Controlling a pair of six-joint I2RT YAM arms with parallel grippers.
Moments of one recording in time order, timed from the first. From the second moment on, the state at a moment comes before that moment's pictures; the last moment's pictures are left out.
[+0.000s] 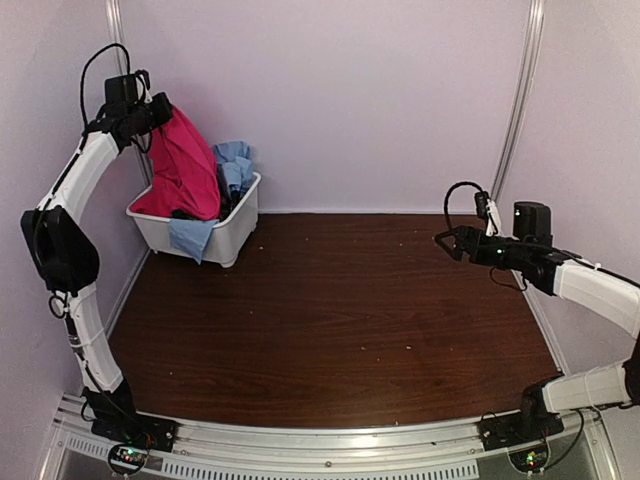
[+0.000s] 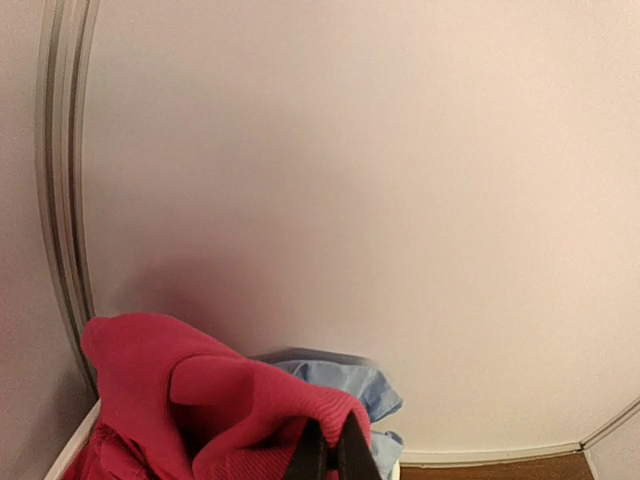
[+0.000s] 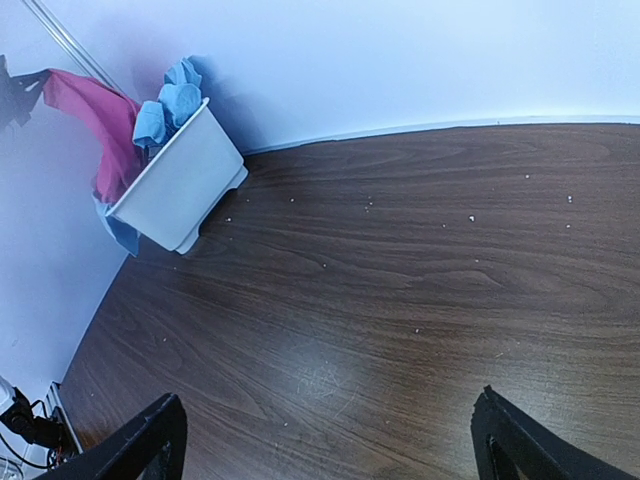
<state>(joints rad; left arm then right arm) -0.02 2.00 2.23 -0.39 0.08 -0.37 0.16 1.16 0.73 0.02 -0.48 0.35</state>
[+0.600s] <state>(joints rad) -0.22 1.86 2.41 -0.24 0.36 -0.44 0.18 1.19 0.75 0.10 -0.55 0.38</state>
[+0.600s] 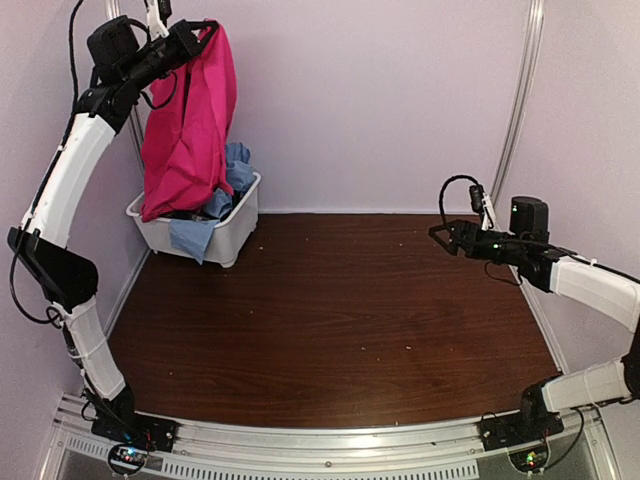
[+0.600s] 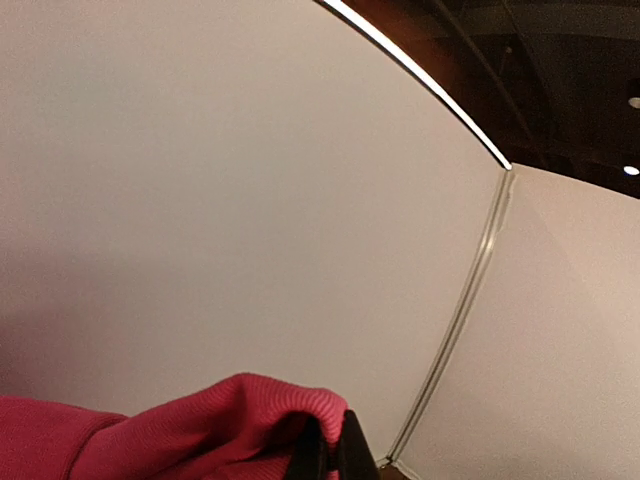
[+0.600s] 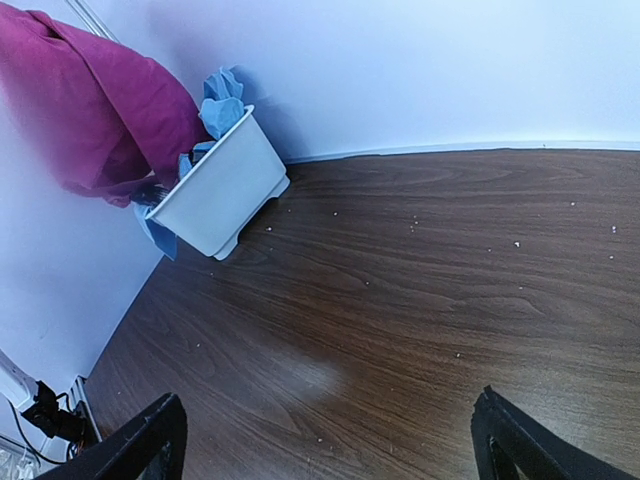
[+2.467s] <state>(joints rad) -0.71 1.76 1.00 -0.19 -0.01 -0.53 0.45 1.32 0.61 -0.13 -0.39 0.40</state>
